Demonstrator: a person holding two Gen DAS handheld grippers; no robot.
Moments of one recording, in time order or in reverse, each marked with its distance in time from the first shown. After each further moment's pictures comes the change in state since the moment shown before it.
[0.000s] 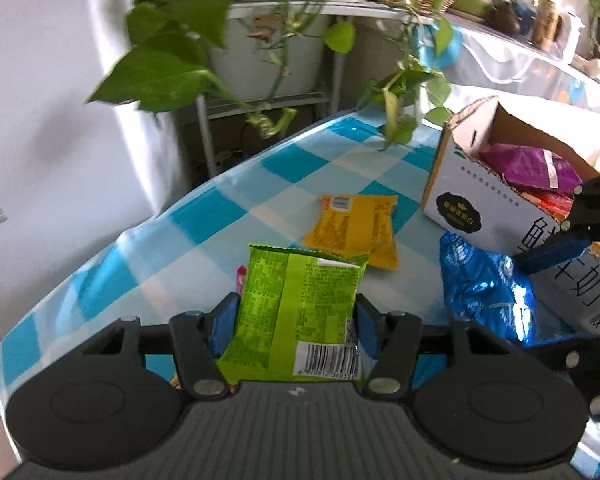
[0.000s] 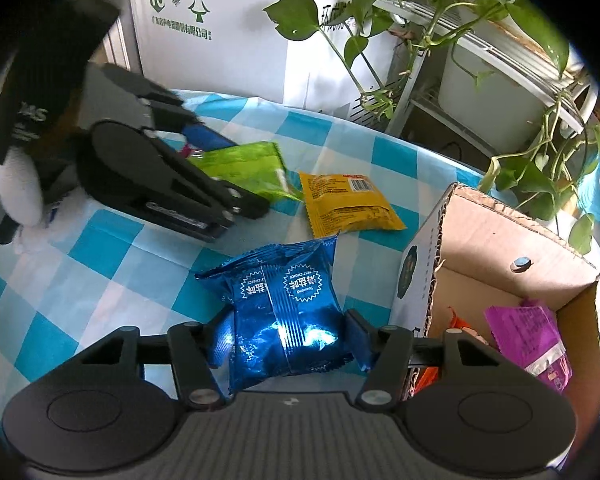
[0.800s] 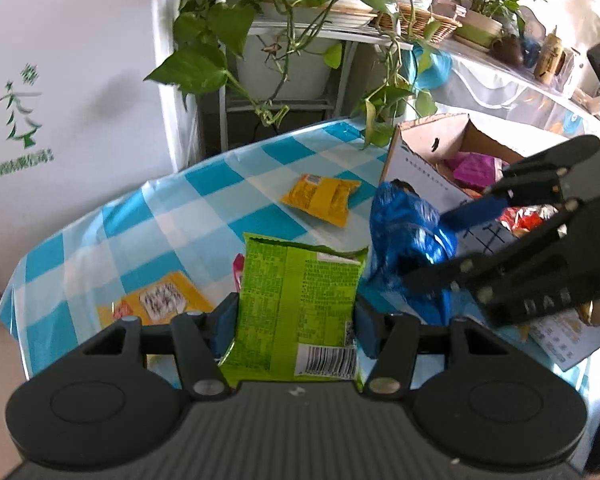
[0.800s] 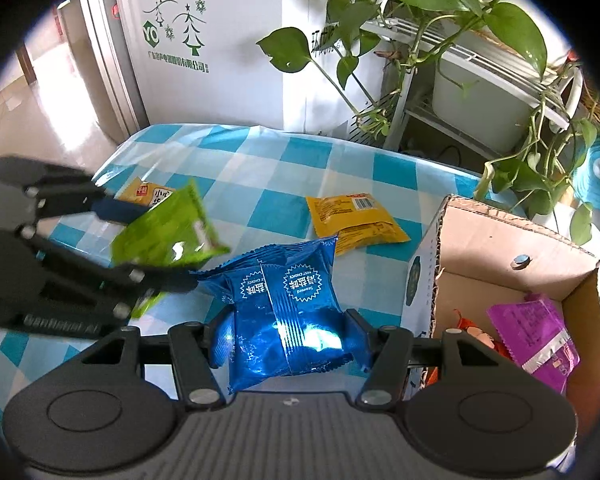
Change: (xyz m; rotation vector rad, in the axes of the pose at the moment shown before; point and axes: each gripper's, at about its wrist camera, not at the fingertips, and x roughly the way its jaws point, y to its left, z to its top) left arm -0.073 -0.028 -0.042 -0.140 -0.025 0.002; right arm -0.019 0.000 0.003 0.083 -0.056 0.037
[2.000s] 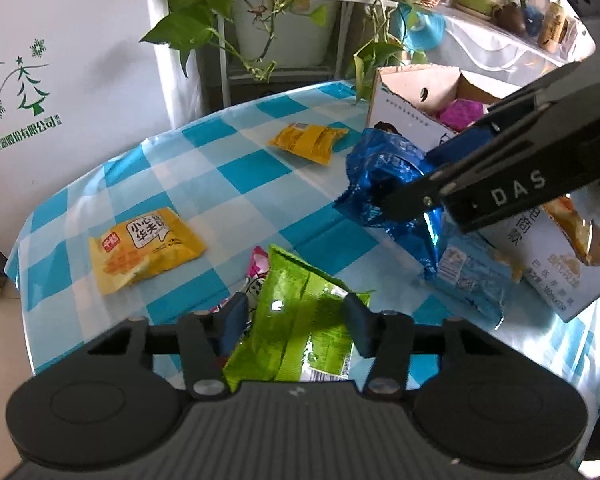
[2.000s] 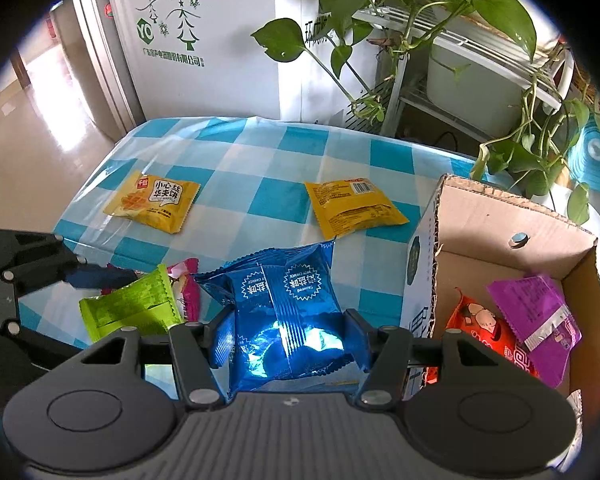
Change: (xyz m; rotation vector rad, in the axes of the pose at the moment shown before) left arm -0.008 -0.029 -0.034 0.023 0.057 0.064; right arm -0.004 0.001 -0.006 0.033 0.022 0.003
